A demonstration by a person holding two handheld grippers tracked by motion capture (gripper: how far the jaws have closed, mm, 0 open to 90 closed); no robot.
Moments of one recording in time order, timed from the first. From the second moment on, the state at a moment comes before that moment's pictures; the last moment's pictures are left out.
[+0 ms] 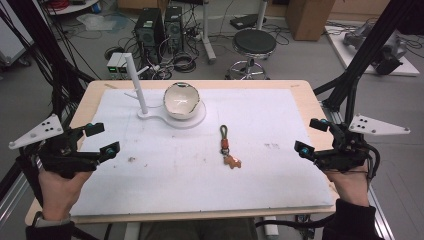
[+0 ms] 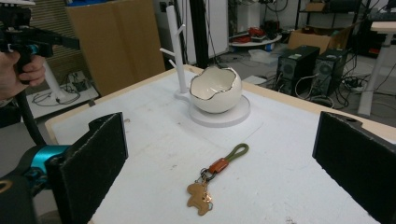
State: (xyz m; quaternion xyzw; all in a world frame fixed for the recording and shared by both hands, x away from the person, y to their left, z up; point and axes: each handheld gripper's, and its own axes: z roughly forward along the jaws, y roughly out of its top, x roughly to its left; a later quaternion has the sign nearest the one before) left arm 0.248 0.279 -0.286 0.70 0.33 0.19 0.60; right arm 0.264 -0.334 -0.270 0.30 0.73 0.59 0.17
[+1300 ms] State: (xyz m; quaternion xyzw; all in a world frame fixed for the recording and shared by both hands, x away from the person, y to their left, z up) left arm 0.246 0.277 -0.288 0.71 0.34 0.18 0.59; right arm 0.376 -0.230 -0.271 0.30 0.78 0.53 0.13
